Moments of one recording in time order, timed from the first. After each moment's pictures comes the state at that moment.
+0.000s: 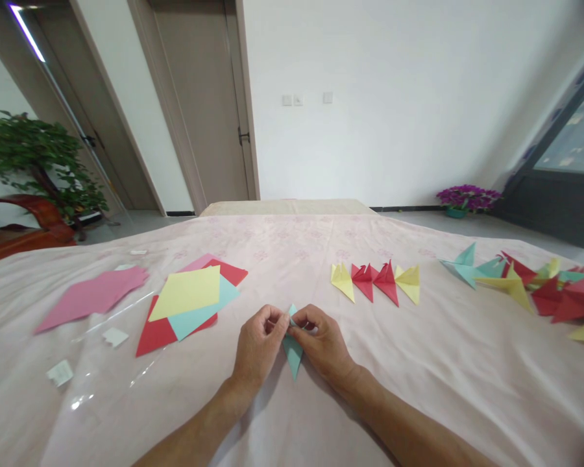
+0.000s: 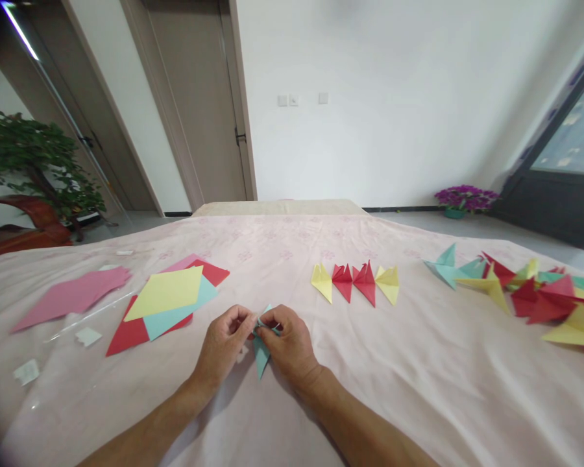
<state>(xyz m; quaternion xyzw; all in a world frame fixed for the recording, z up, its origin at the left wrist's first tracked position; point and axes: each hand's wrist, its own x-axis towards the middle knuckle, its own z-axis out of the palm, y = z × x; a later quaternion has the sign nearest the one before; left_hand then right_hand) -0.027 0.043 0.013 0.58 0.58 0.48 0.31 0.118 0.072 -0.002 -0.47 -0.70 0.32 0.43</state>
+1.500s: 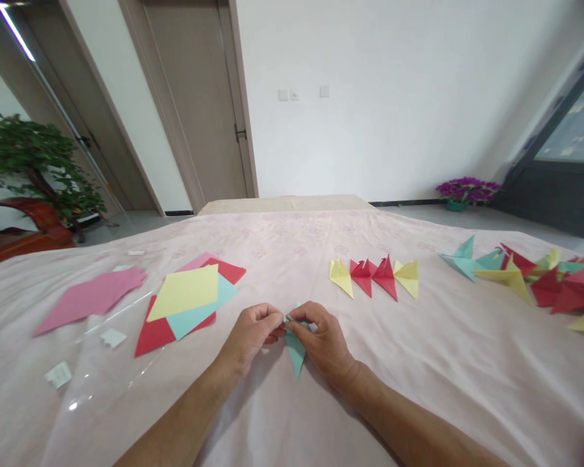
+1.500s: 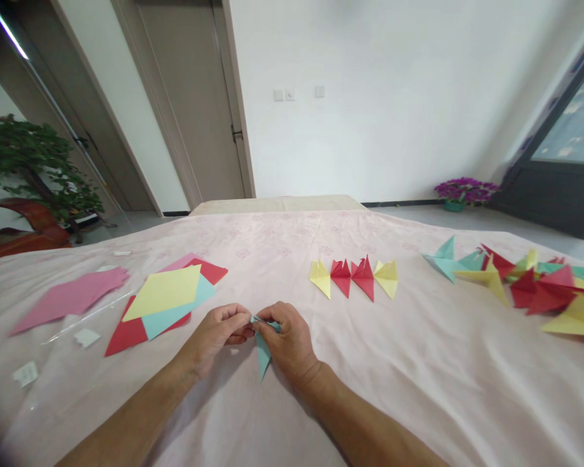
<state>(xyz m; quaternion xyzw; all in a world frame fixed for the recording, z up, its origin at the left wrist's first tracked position) -0.034 0.050 0.038 0.44 0.59 0.42 0.54 0.121 0.070 -0.003 -0.43 -0.72 0.27 0.47</state>
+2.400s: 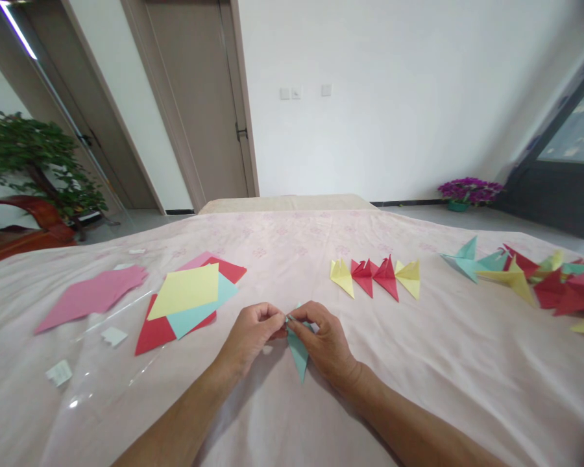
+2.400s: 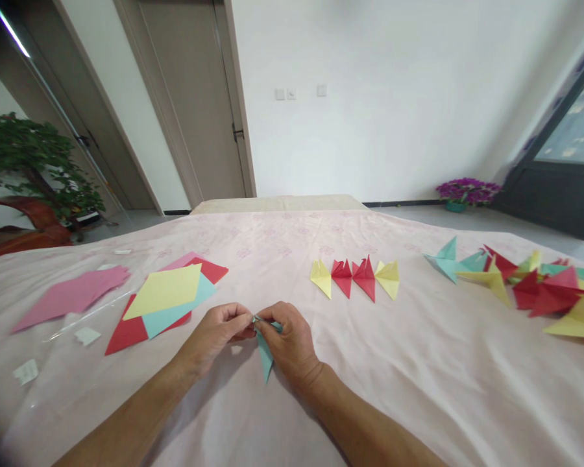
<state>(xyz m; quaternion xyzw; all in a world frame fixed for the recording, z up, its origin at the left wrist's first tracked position) -0.037 0.052 0.032 0.46 0.55 0.44 0.54 0.123 0.067 0.000 -0.42 -0.73 0.27 0.47</state>
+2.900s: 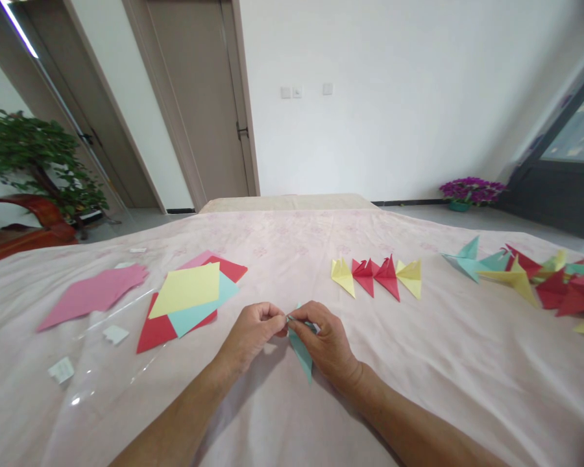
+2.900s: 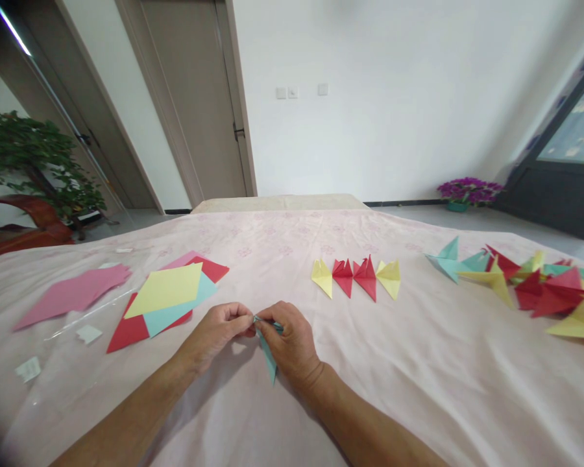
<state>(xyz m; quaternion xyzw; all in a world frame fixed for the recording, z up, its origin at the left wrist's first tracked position) -0.040 0.051 0.035 0.50 0.55 0.43 0.51 0.123 0.067 0.000 -0.40 -0.75 0.25 0.47</state>
